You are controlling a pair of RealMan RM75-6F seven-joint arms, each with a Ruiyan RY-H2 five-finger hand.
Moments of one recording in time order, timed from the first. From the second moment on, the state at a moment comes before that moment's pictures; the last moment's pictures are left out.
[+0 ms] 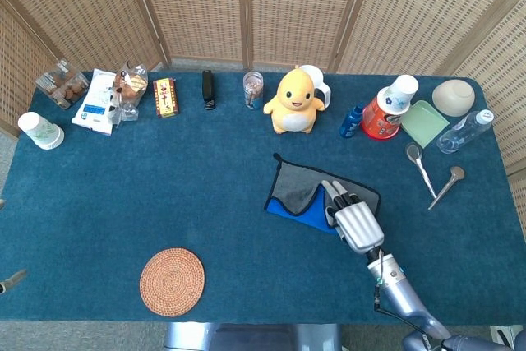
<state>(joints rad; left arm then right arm) 0.04 -0.69 0.06 -1.99 1.54 1.51 -0.21 0.44 -1.60 0.05 -1.35 -1.52 1.21 -0.27</state>
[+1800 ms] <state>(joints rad) 0.04 -0.69 0.06 -2.00 1.54 1.50 -0.20 0.37 -1.57 0.15 -1.26 -1.35 1.19 0.26</state>
